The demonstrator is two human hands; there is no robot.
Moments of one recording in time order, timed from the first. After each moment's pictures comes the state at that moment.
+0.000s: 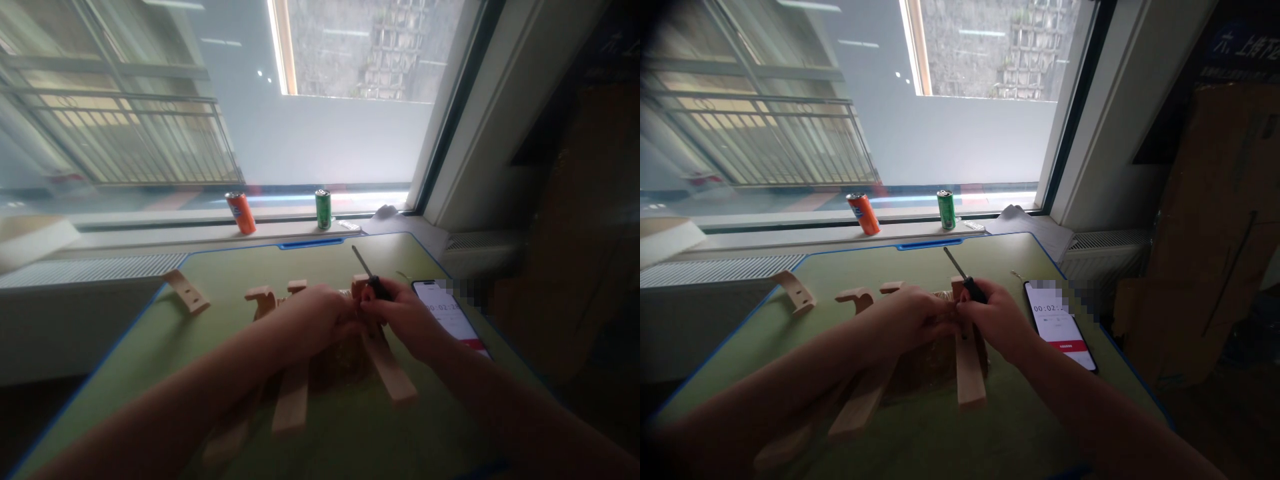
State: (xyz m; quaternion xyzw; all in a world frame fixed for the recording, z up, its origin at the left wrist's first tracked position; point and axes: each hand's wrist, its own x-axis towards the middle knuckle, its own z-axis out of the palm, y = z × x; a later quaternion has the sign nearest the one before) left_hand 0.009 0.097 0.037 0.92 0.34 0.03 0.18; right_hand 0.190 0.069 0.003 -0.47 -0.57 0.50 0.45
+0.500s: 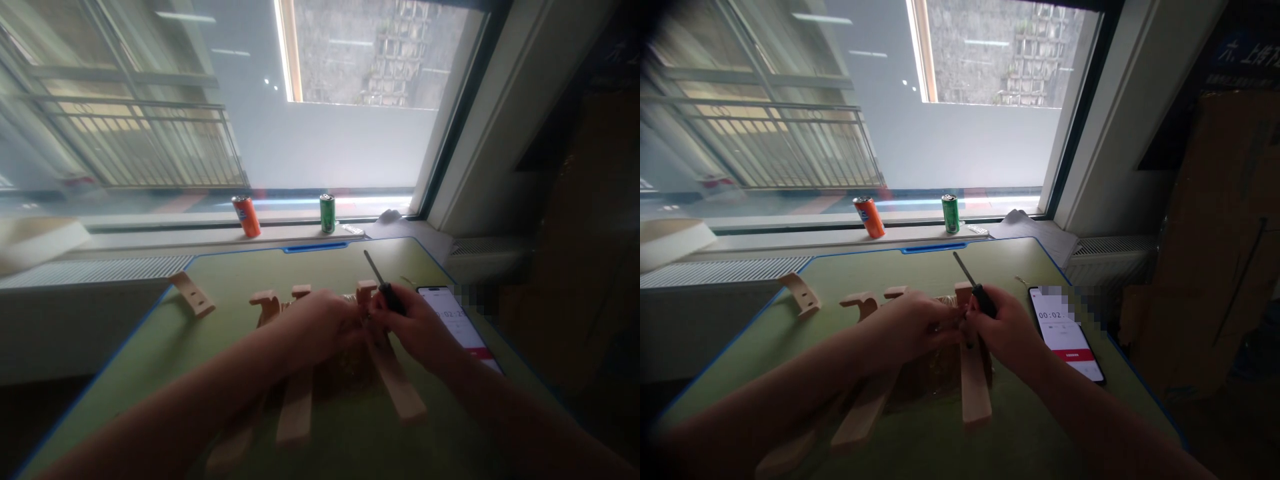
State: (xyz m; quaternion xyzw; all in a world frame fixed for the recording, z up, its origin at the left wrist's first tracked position) left_hand 0.007 0.092 0.034 0.92 0.32 0.09 0.21; right_hand 0.194 0.060 0.005 -0.48 -0.62 0.43 0.44
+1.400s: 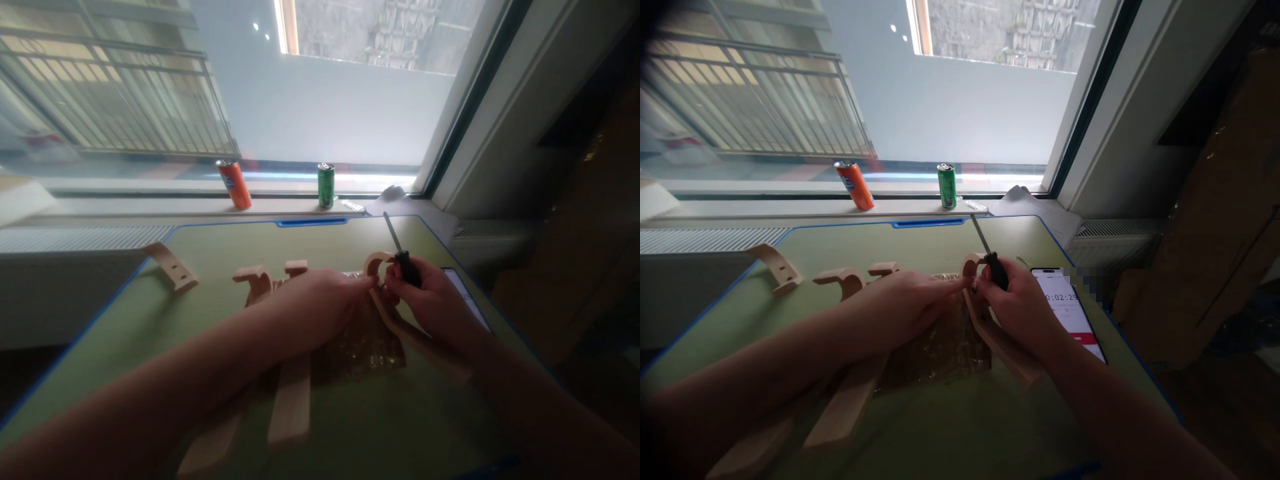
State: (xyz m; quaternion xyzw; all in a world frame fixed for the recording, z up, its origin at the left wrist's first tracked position) left_hand 0.009 0.095 0.027 0.92 0.35 0.09 0.16; right_hand 0.204 0.067 0.006 -0.56 -0.61 0.36 0.42
